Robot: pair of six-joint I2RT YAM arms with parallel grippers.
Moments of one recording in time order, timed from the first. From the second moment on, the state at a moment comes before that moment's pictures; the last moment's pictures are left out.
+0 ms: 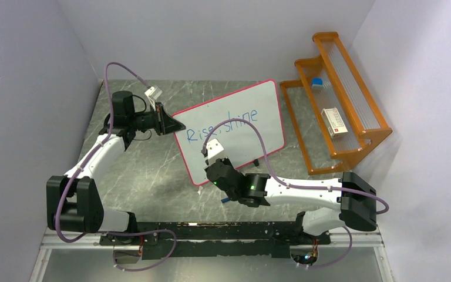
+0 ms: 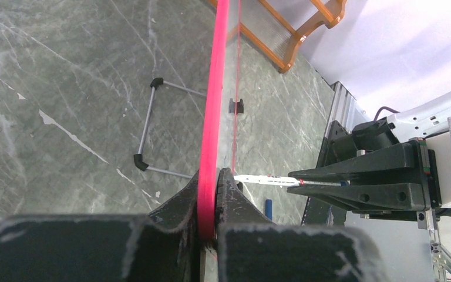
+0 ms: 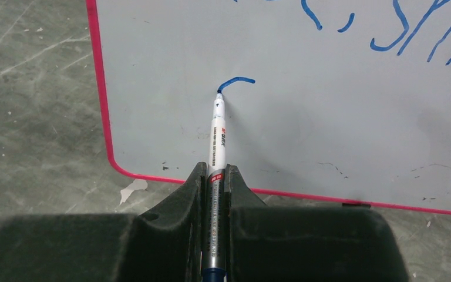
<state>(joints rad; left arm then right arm) -0.10 1.37 0.93 -0.01 1.06 -0.20 1.27 1.36 0.85 -0.08 0.71 0.20</state>
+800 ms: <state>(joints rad) -0.10 1.37 0.93 -0.01 1.06 -0.20 1.27 1.35 0.85 -0.19 0.73 0.22</state>
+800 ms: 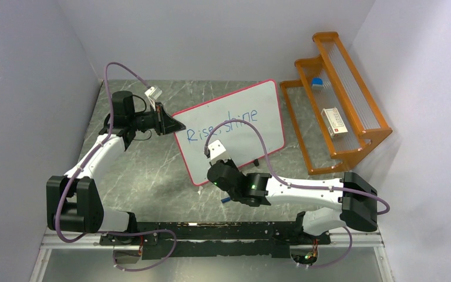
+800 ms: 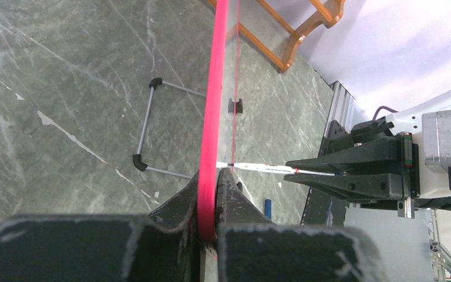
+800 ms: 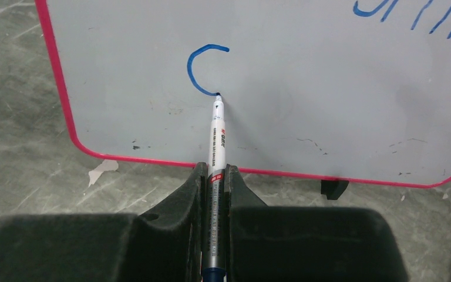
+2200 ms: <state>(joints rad) -0.10 1.37 0.93 -0.01 1.06 -0.20 1.24 1.35 0.89 -0.12 0.78 0.15</state>
